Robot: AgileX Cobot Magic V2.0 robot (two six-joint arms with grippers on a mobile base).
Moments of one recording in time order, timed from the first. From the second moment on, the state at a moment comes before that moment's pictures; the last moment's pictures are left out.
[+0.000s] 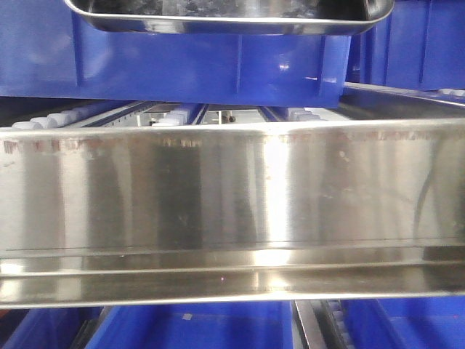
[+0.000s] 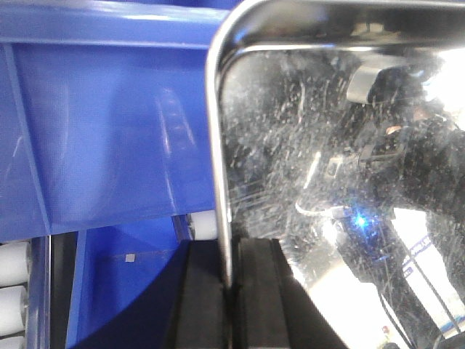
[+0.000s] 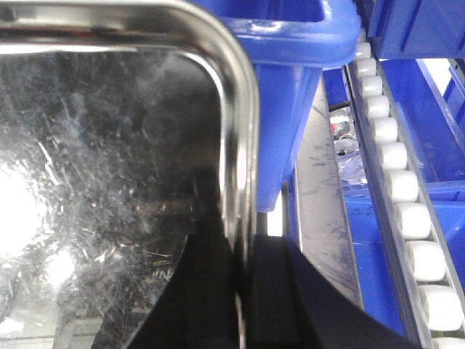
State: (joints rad) left arm -0.64 1.25 -1.10 0.41 0.48 -0.67; right arm 0.68 1.35 -1.23 -0.64 0.83 0.93
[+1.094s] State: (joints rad) left arm -0.64 1.25 -1.10 0.41 0.49 -0.67; right arm 0.68 1.35 -1.23 -0.64 0.82 0.93
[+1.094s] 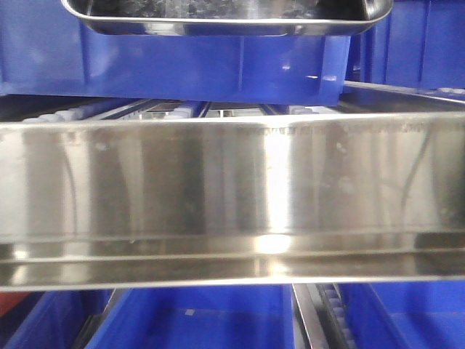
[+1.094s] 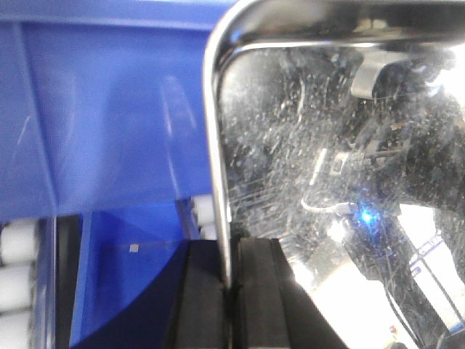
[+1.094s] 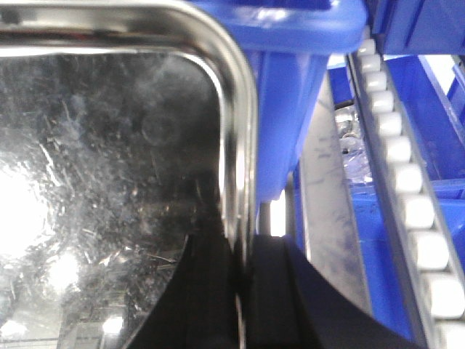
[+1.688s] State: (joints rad) left arm -0.64 1.25 -1.10 0.41 0.49 -0.67; right arm 0.68 1.35 -1.23 -0.64 0.82 0.93
